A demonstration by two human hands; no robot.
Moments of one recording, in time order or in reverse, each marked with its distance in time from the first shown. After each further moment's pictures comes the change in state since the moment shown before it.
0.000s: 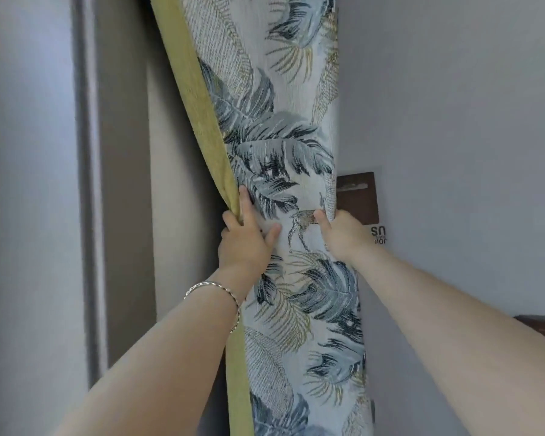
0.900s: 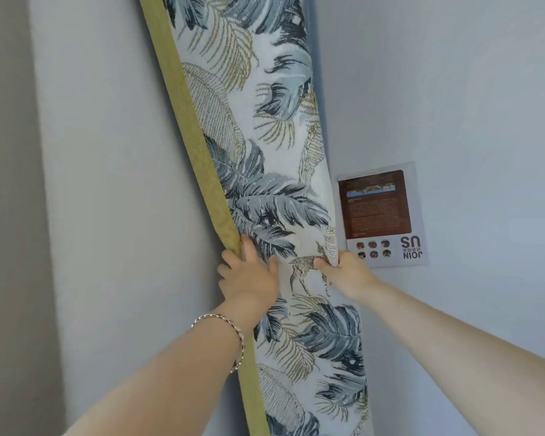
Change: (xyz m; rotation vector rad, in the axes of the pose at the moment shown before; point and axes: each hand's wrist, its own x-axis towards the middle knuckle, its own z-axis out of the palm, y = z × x) left_hand 0.044 0.016 0.098 0.204 -0.170 -0.330; right_hand 0.076 0.095 0.045 0.224 -0.287 0.052
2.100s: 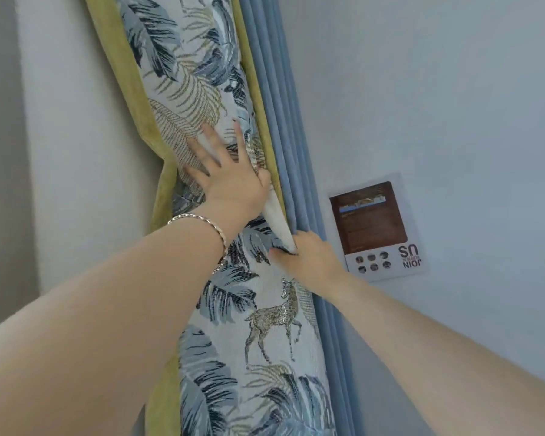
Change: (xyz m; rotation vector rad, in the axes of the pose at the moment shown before) left_hand 0.067 0.061 -0.133 0.148 0.483 0.398; right_hand -0.001 -0.081 0.016 -0.085 0.220 -0.372
